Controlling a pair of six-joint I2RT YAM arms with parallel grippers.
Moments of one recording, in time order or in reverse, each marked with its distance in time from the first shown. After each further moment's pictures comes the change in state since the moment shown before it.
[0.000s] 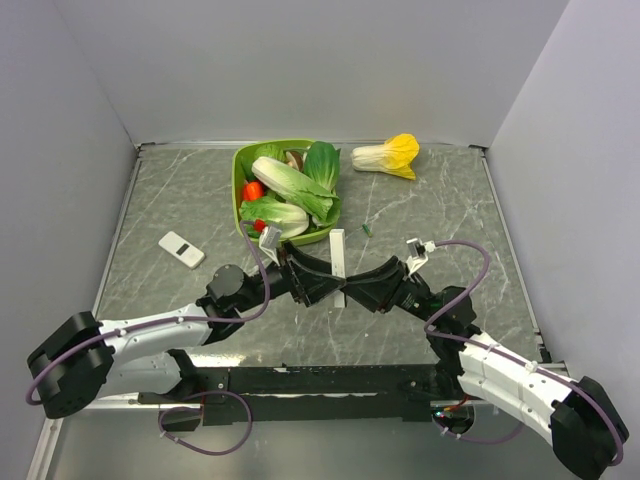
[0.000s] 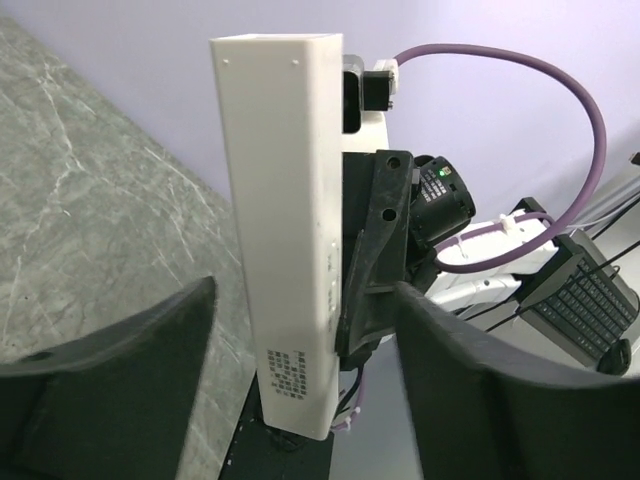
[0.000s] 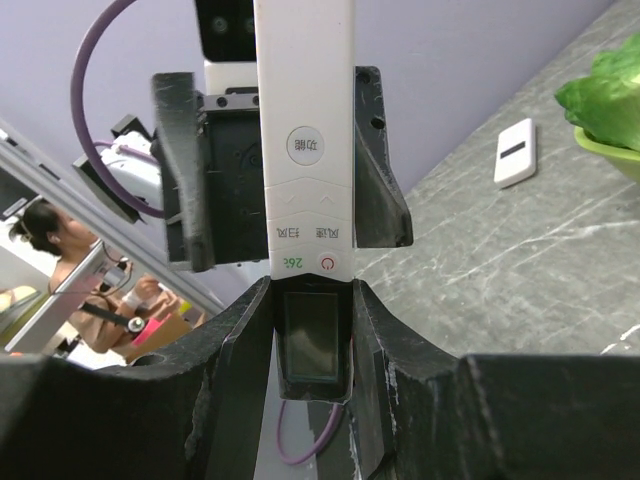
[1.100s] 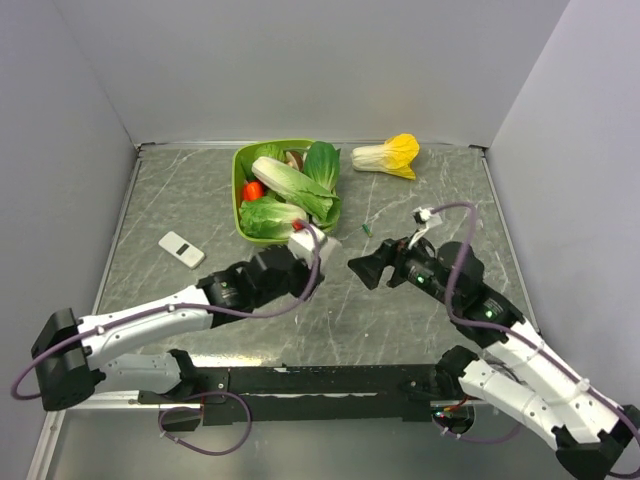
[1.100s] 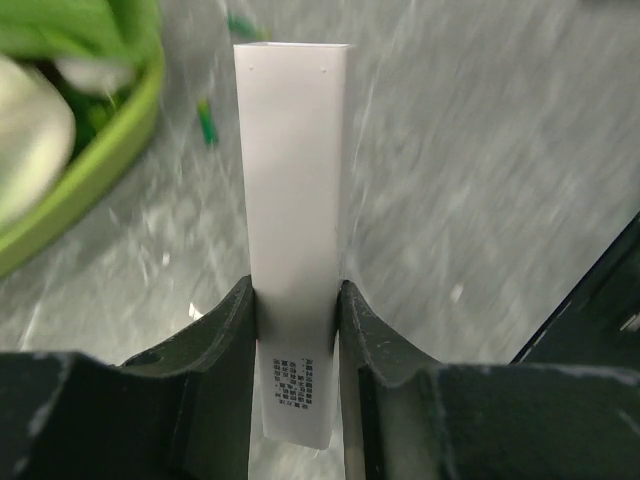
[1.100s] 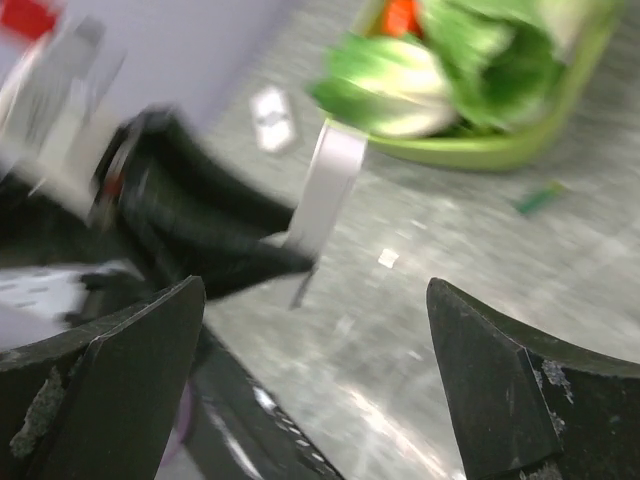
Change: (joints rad) left arm -0.087 0.007 0.386 -1.072 -0.463 0.554; right arm 0.015 -0.053 0.573 -1.169 0.343 -0.441
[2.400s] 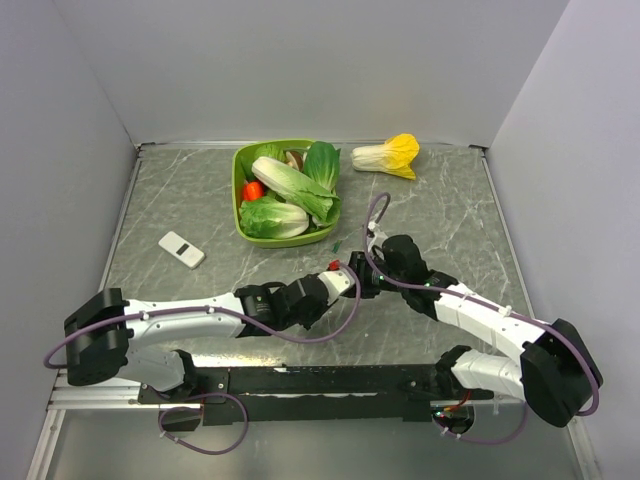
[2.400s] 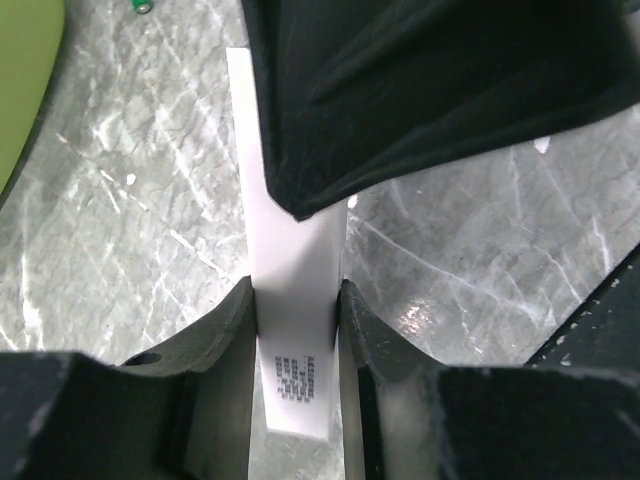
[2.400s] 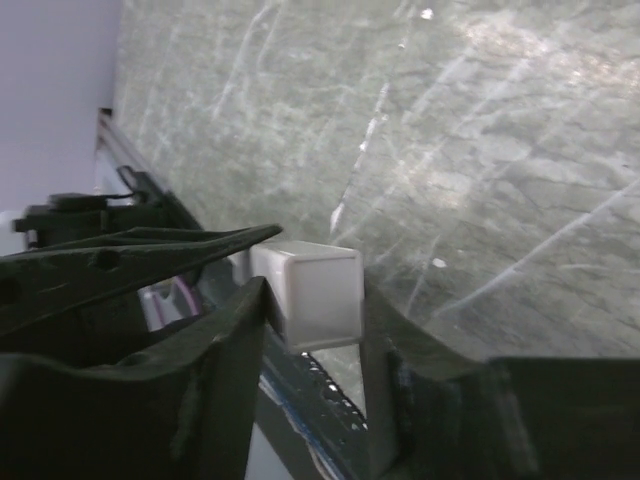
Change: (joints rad) left arm -0.185 0.204 0.002 -0.146 -0.122 0.150; right arm -0.051 0.467 -0.165 0.226 -0.289 0.173
